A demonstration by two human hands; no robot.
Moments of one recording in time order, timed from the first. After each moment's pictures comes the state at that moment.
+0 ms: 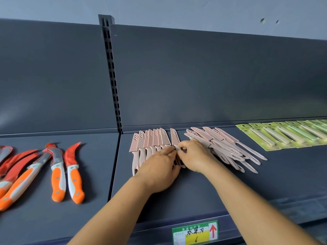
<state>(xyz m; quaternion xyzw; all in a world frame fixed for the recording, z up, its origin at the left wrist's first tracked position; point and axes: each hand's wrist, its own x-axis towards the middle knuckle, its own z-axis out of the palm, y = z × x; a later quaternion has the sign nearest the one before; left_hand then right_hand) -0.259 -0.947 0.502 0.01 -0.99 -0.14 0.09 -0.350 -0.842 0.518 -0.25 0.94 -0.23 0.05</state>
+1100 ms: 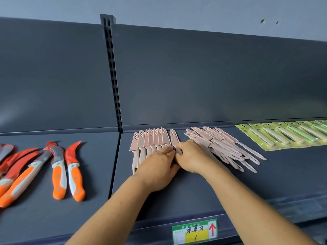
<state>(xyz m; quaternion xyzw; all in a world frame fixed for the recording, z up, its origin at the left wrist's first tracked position) -0.263 -0.955 0.490 0.00 -0.98 -0.15 0.11 -0.333 -0.845 0.535 -0.28 0.95 -0.15 0.07</state>
